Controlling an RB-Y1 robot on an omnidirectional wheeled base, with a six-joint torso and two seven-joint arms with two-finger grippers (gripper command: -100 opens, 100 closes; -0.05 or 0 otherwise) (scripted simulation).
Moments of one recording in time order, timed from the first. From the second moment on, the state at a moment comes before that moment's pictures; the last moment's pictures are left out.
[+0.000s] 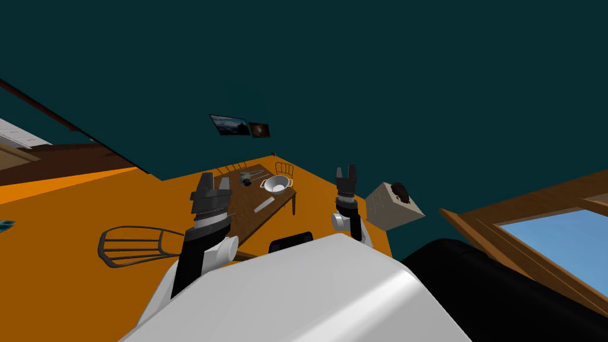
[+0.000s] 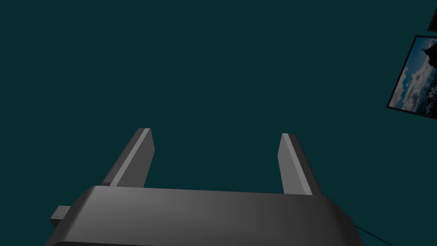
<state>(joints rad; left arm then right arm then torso) 0.48 -0.03 0.03 -2.24 -0.12 -0.50 0.03 0.47 0.00 -0.05 -2.30 0.02 -0.61 0.06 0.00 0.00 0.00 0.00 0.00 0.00</state>
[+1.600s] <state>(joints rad) 0.27 0.24 0.12 -2.01 0.20 -0.22 -0.05 0.47 0.00 -0.05 -2.30 0.02 -0.61 0.06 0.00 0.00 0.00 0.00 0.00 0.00</state>
